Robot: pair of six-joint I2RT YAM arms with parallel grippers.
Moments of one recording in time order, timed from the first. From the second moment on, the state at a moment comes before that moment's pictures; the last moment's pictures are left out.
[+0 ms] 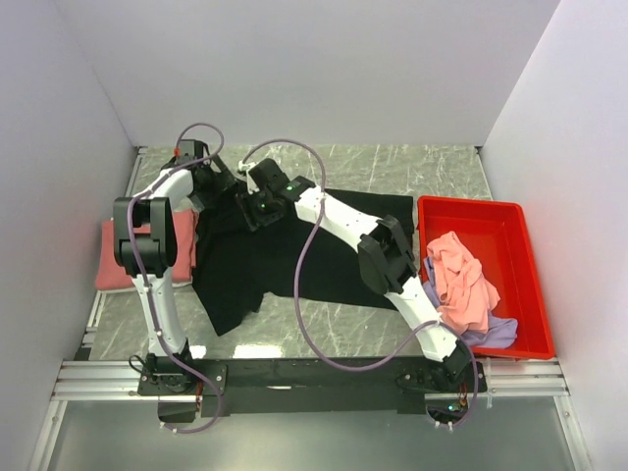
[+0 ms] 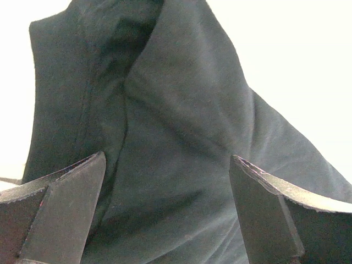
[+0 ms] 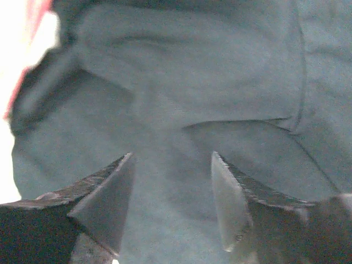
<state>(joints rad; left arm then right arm) -0.01 2.12 1.60 -0.43 0.11 -0.67 0.80 2.41 2.22 -0.62 -0.14 0.23</state>
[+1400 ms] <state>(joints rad) -0.04 1.85 1.47 -0.43 -0.03 -0.66 0.74 2.00 1.75 -0.49 -0.04 0.32</state>
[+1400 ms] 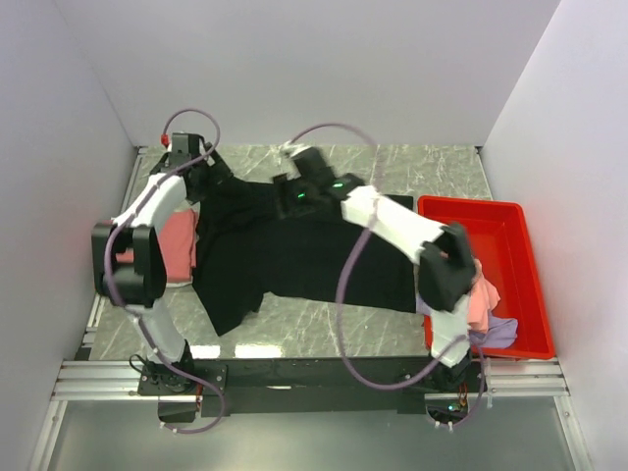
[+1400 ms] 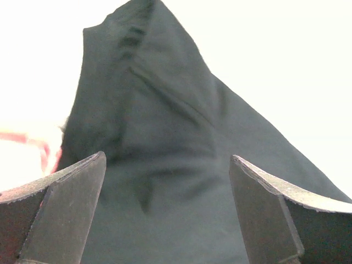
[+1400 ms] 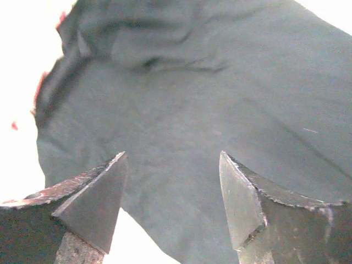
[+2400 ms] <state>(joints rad) -0.37 1.85 1.19 -0.34 -0.32 -0.85 0.34 1.50 1.16 -0.28 -0.05 0.48</state>
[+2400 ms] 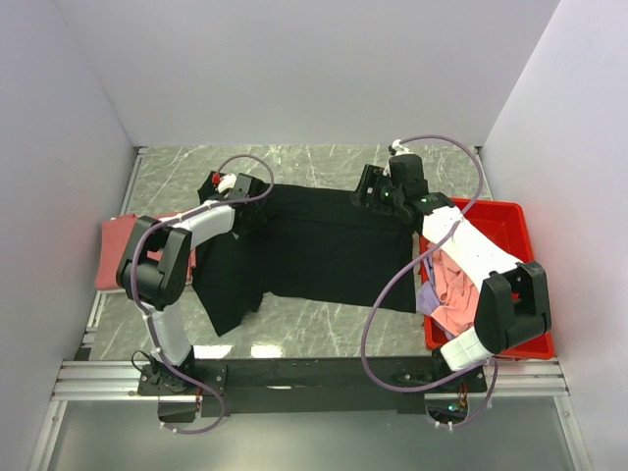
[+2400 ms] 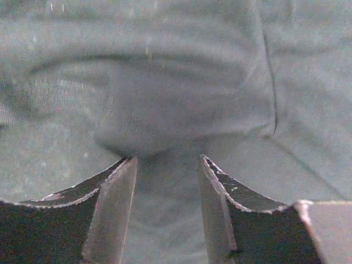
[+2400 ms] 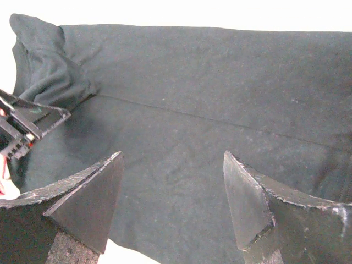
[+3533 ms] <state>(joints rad) -0.30 2.01 1.39 -0.33 -0.31 -0.77 0.32 1.54 1.16 -0.30 -0.04 0.46</state>
